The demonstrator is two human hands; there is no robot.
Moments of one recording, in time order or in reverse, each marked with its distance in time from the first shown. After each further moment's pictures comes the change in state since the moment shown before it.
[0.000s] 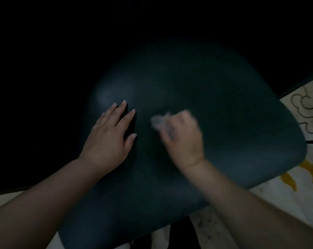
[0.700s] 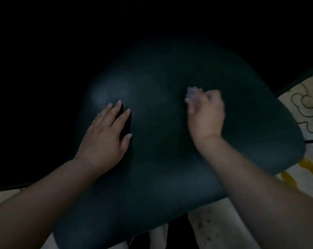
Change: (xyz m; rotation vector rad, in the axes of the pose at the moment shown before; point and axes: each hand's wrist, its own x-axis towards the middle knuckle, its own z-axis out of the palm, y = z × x) left_hand -0.004 0.008 0.003 0.009 -0.004 -0.037; right_hand 0.041 0.060 -0.013 -0.184 0.163 0.306
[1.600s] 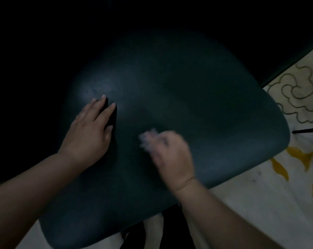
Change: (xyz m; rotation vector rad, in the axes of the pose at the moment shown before) left_hand 0.003 -0.001 0.003 0.024 0.023 0.010; right_hand -0.115 -0.008 -0.015 0.207 -0.186 -0.426
